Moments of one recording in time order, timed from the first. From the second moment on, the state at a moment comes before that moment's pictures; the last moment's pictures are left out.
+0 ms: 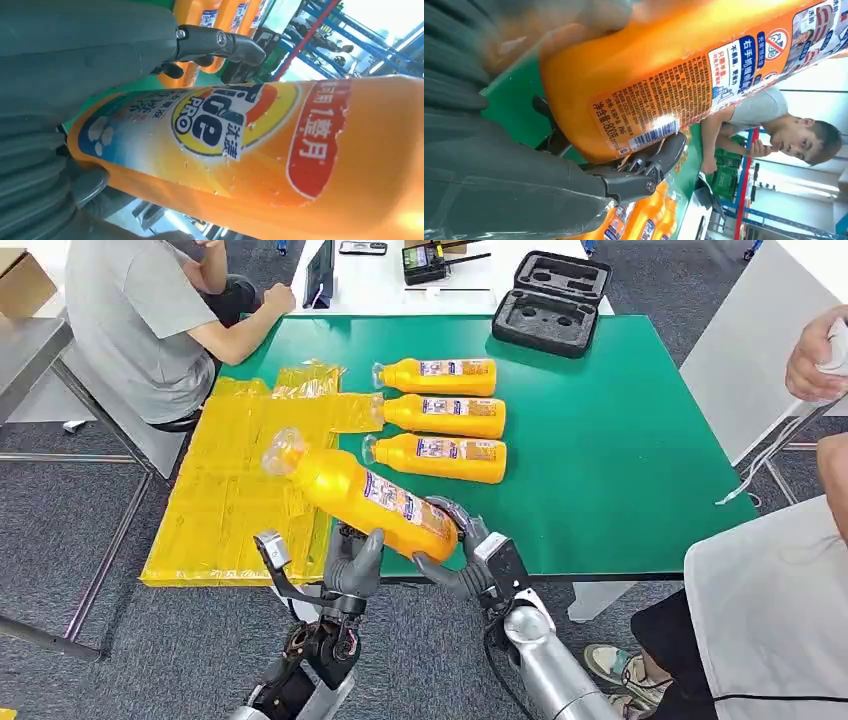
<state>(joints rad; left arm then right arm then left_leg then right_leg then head) -0.34 -0.34 -0.31 -0.76 0.45 -0.41 -0.70 -0.31 0.09 0.40 -0.90 0.10 0.05 -0.70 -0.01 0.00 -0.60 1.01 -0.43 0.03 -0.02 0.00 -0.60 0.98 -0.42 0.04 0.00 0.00</state>
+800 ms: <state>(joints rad) -0.34 -0.34 -0.30 -0.75 0.46 -0.44 -0.70 -0.31 0.09 0.40 -0.89 0.09 0.06 -0.70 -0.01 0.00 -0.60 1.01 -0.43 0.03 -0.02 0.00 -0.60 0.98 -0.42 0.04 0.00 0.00</state>
